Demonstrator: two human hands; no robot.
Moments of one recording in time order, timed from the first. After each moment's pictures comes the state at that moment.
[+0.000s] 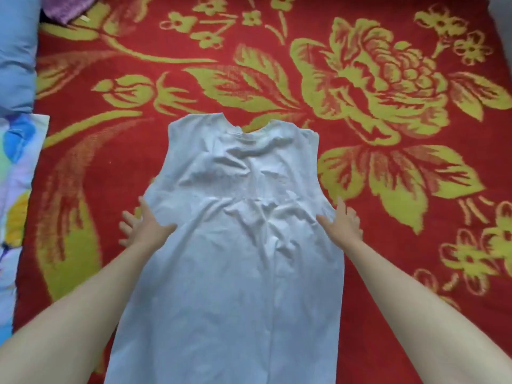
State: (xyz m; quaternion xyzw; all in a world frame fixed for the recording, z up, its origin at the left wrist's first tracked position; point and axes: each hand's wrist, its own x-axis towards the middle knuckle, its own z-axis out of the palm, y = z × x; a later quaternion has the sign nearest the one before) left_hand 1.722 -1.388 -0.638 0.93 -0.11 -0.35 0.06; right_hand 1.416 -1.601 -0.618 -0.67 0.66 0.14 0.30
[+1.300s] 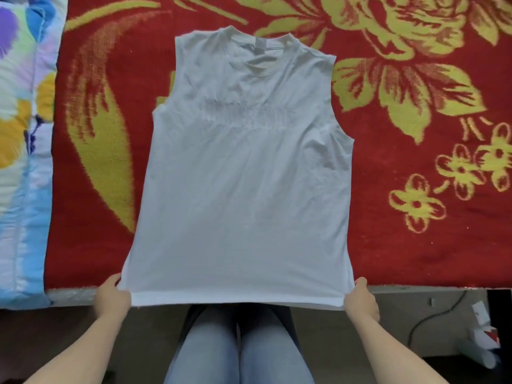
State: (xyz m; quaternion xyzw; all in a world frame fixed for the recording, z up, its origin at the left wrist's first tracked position) left_hand 1.567 -1.024 -0.667 0.93 0.05 -0.35 0.10; right_hand 1.194 -1.285 -0.639 -0.54 0.75 0.32 0.22
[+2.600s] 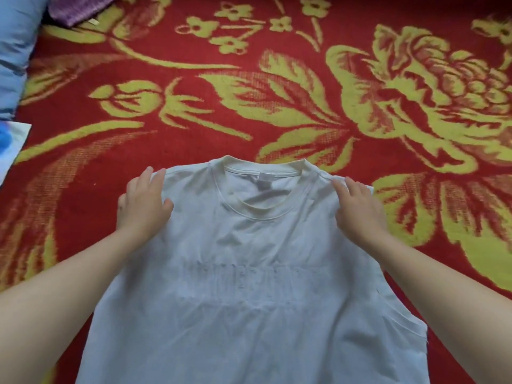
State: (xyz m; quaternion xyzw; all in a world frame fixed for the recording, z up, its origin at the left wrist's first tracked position) left_hand 1.799 -1.469 -0.690 0.93 -0.34 -0.15 0.07; right_hand 1.517 -1.673 -0.681 -0.88 0.45 0.13 0.05
